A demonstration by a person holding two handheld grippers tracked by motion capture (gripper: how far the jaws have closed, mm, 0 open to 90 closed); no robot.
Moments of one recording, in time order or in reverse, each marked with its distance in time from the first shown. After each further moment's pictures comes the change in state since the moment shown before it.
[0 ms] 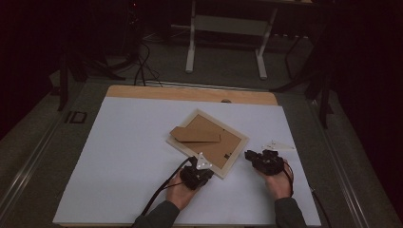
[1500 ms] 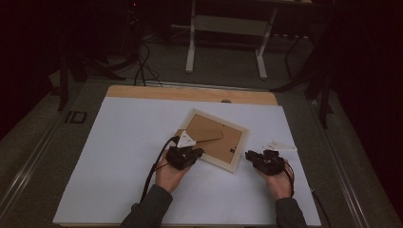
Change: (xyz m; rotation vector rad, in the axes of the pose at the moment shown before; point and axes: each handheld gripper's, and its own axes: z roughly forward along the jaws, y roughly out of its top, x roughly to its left) left arm 0.053 0.024 -0.055 -0.156 0.058 -0.081; right arm -0.003 -0.002 0.000 0.005 0.001 0.013
